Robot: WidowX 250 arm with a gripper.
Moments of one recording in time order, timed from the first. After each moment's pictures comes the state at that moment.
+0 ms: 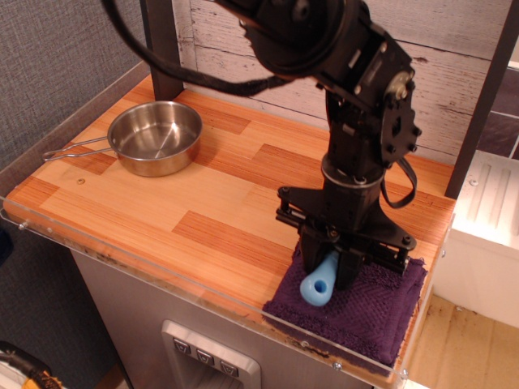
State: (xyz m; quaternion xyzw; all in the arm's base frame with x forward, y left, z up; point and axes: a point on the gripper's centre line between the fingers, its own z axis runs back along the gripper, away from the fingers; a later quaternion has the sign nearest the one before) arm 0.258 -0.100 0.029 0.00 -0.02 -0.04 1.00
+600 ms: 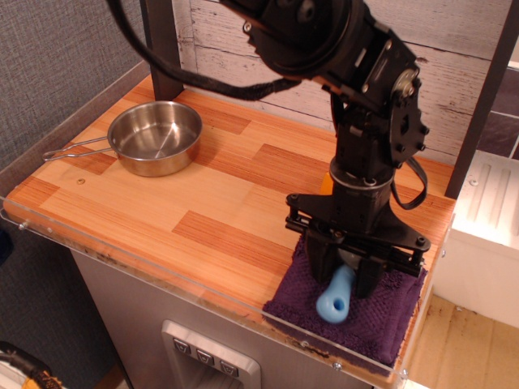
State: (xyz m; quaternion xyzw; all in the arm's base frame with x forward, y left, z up) arm 0.255 -0.111 0.035 -0.02 -0.01 -0.03 1.00
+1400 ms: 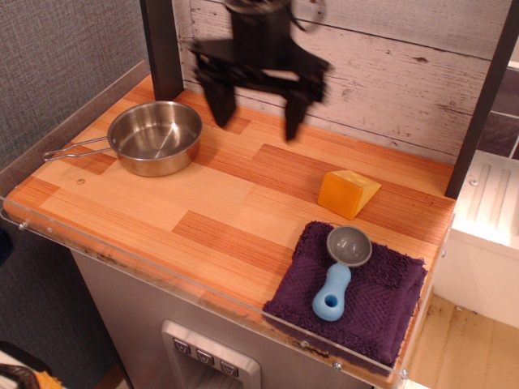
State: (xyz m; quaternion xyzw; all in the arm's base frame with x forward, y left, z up) arm 0.302 0.007 0.123 0.01 -0.10 0.07 0.99
